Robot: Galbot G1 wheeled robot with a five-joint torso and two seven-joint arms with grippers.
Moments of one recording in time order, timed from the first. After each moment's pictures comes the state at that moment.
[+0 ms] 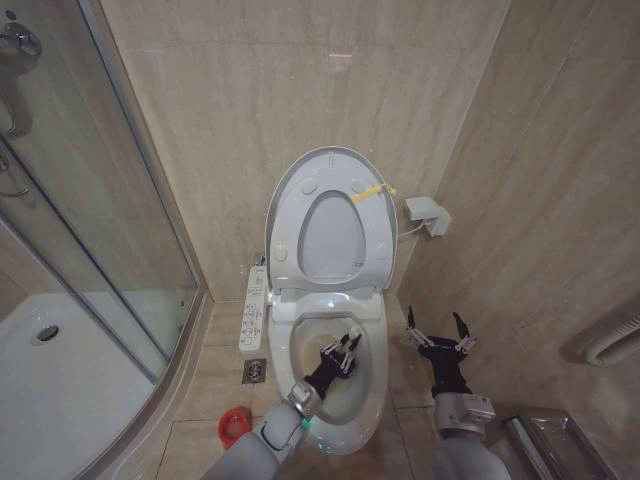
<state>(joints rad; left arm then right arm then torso) 0.84 -1.37 0.28 -1.14 -0.23 -0.60 0.11 -1.53 1.48 0.56 2.08 0.08 0.11 0.24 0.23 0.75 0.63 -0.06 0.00</state>
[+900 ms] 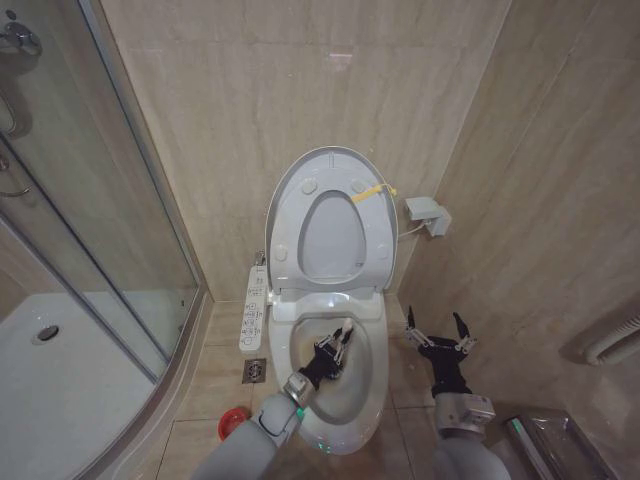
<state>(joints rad) 0.78 -1.39 0.28 -1.12 -0.25 -0.60 0.12 -1.53 1.48 0.56 2.08 0.08 0.11 0.24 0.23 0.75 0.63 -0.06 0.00</state>
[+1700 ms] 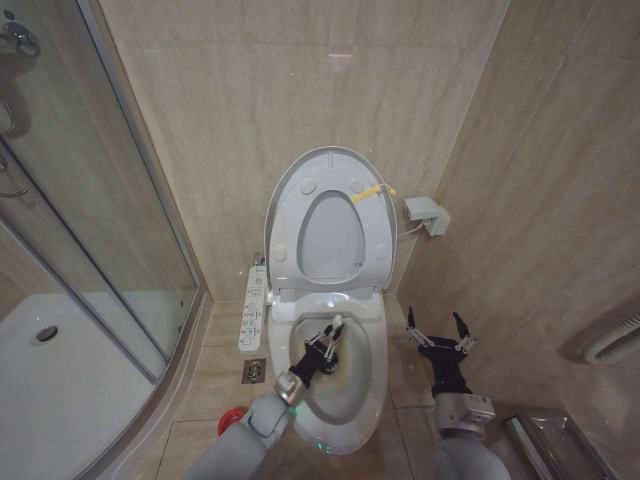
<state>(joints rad) 0.86 -1.30 0.21 -1.19 -0.26 -0.61 0.13 -1.53 1.48 0.56 2.08 0.08 0.11 0.24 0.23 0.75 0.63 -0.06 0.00</state>
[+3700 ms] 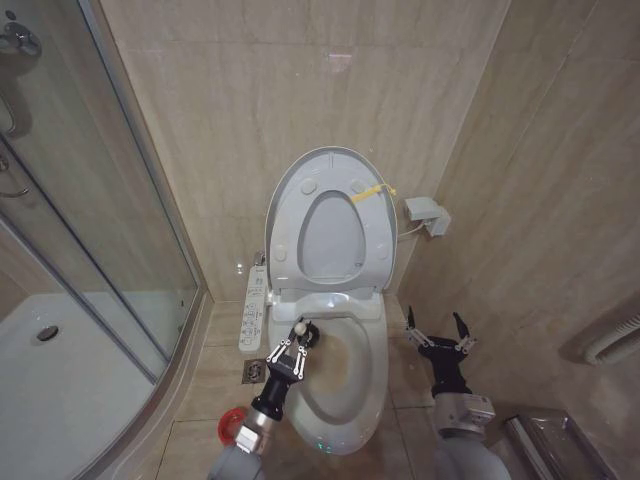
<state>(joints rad) 1.30 -1.26 -0.06 -1.76 0.05 -0.61 -0.11 -1.53 1.48 0.56 2.08 0.08 0.11 0.24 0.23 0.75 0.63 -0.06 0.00</state>
